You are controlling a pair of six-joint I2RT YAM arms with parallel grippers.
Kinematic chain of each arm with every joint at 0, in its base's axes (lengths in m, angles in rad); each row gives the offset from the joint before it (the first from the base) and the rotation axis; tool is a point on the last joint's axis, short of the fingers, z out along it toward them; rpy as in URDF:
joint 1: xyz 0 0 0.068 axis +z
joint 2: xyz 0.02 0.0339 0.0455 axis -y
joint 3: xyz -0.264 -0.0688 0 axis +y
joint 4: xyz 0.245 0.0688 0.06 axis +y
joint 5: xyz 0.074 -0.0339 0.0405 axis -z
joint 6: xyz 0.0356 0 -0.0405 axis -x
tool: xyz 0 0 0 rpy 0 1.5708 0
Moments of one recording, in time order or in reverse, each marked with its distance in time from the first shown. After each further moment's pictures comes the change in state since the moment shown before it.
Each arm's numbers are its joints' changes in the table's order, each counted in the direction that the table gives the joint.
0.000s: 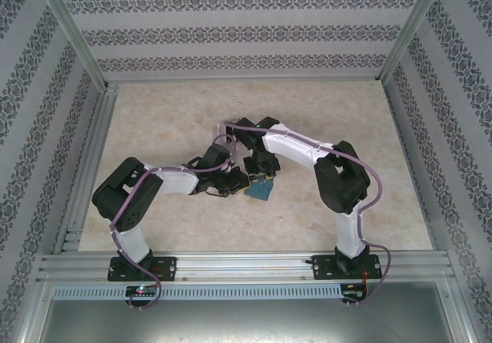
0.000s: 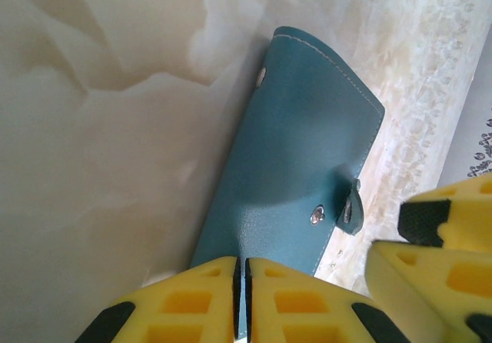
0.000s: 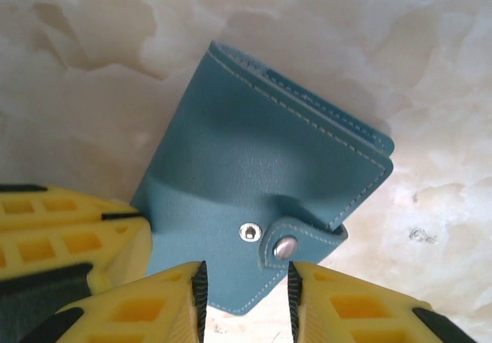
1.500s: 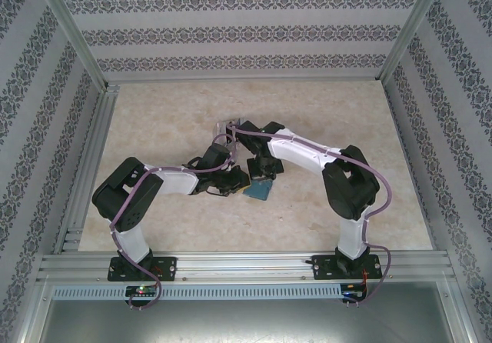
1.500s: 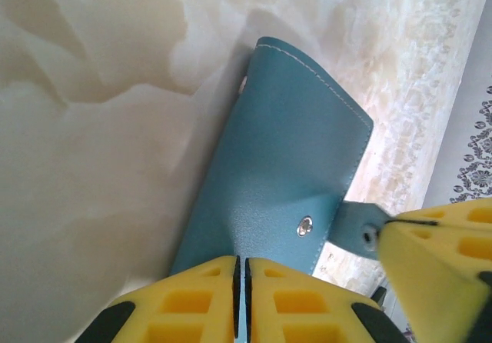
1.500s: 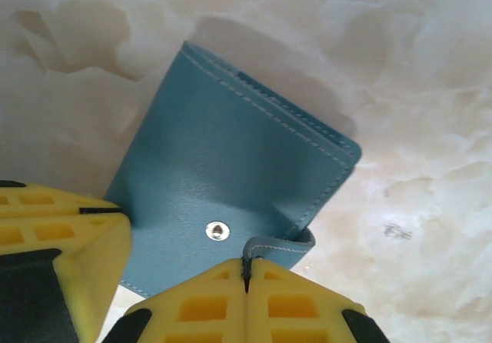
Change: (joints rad) left arm -0.002 0.000 0.002 -0.030 0.000 0.012; right arm 0.016 0.093 0.114 -0.088 0.055 -0.027
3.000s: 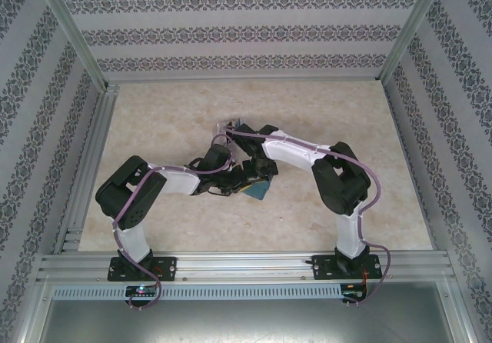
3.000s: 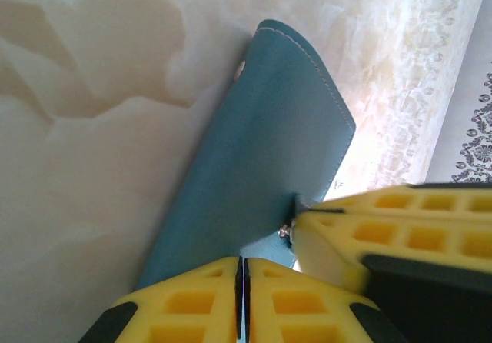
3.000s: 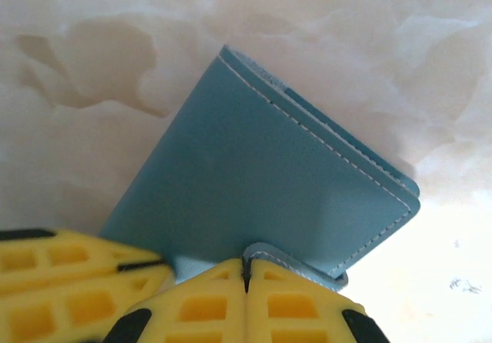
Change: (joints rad) left arm -0.005 -0.030 0.000 -0.047 -0.003 0.033; right arm -0.001 -0.090 -0.010 -0.073 -0.038 -0.011
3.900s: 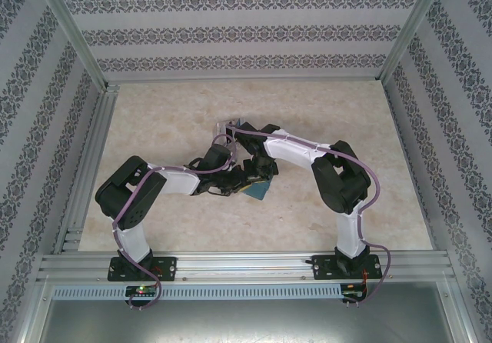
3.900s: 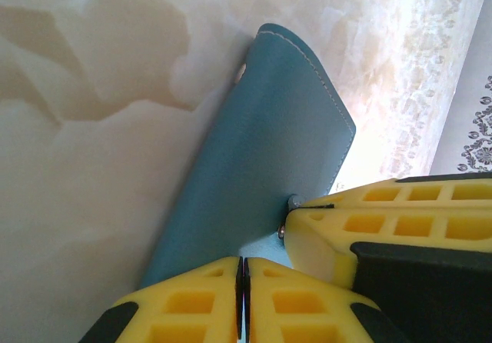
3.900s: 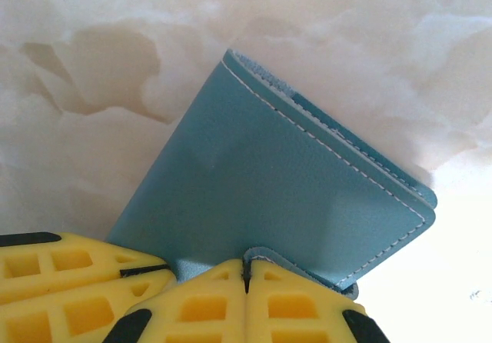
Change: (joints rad) left arm 0.000 0.002 0.003 0.000 -0.006 0.000; right arm -0.020 -0.004 0.011 -0.021 -0.059 -0.002
